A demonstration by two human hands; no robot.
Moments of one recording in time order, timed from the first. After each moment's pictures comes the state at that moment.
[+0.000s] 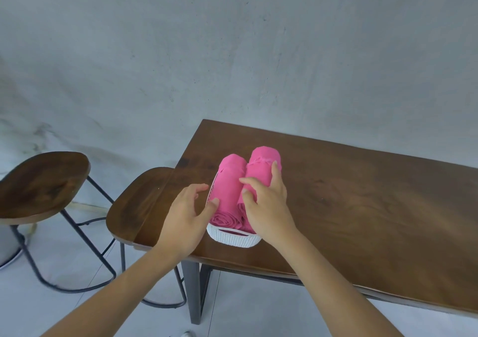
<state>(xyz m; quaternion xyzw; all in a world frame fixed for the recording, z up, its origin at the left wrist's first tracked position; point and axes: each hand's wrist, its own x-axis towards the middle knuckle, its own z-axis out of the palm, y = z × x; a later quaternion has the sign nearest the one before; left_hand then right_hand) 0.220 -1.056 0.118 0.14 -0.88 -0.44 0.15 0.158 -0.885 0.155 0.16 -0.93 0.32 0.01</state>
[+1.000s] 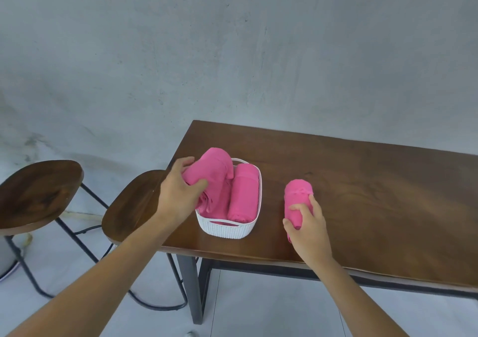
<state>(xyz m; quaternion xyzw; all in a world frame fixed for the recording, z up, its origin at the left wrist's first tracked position) 0.189 -1.059 0.139 0.15 -0.84 -0.49 0.20 0.158 -0.761 0.064 0.03 -0.95 0.30 0.08</state>
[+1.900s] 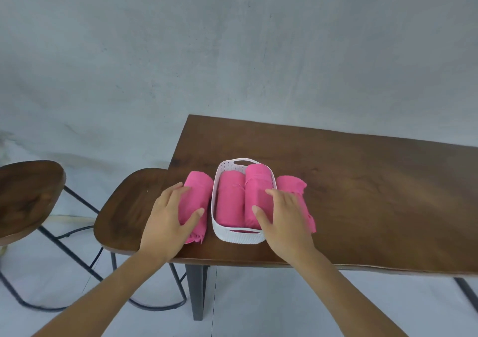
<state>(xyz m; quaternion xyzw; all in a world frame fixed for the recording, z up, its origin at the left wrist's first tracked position) 0.203 -1.130 0.062 0.07 -0.94 -0.31 0.15 0.179 -0.871 0.122 0.10 -0.97 0.22 0.05</state>
